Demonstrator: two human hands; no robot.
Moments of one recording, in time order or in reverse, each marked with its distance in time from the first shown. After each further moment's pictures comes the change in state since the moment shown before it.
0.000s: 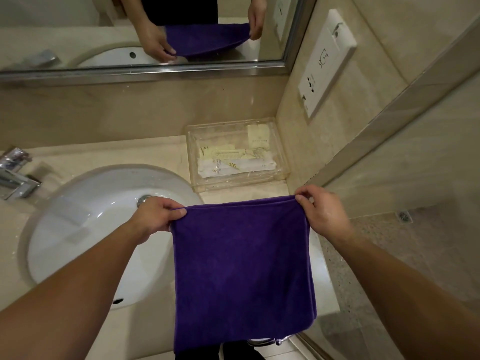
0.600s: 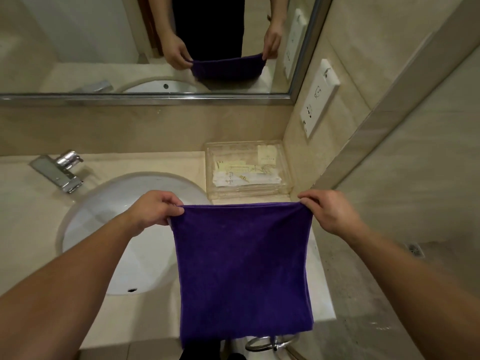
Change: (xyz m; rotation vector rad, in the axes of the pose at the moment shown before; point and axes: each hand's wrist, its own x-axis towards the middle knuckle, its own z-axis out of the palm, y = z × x) left_hand -0.080 0.029 -0.036 0.092 0.058 0.132; right_hand -0.022 -0.042 -0.061 -0.166 -0.116 -0.169
